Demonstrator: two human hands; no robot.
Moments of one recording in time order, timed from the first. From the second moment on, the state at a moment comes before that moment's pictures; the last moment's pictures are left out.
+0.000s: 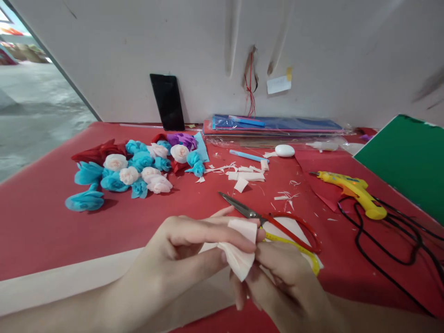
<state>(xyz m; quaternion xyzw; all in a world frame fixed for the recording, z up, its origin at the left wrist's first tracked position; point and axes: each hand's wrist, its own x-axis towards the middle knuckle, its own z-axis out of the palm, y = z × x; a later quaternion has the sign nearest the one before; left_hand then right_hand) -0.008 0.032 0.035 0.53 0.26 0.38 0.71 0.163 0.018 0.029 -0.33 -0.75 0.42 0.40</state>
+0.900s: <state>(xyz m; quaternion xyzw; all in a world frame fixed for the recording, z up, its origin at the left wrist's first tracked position) -0.003 0.035 0.037 0.71 0.24 0.43 0.52 0.163 0.017 0.027 -0.33 -0.76 0.36 0.43</state>
